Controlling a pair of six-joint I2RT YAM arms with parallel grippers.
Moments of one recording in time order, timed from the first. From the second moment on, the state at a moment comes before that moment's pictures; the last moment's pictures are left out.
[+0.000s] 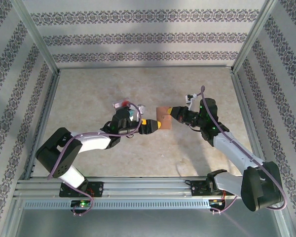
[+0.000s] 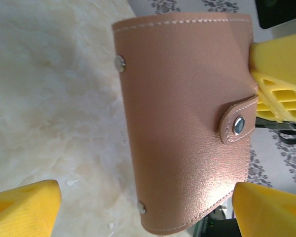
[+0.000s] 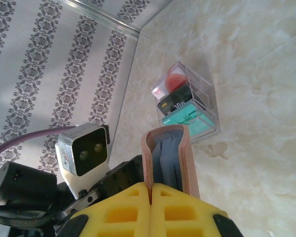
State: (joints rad) left arm -0.65 1.59 0.67 0.65 0.51 -0.77; right arm 0.27 1.14 0.63 0.14 -0.71 0.88
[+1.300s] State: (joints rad) left arm -0.64 1.58 0.66 0.84 0.61 -0.82; right arm 0.28 1.15 0.63 0.30 -0.74 0.96
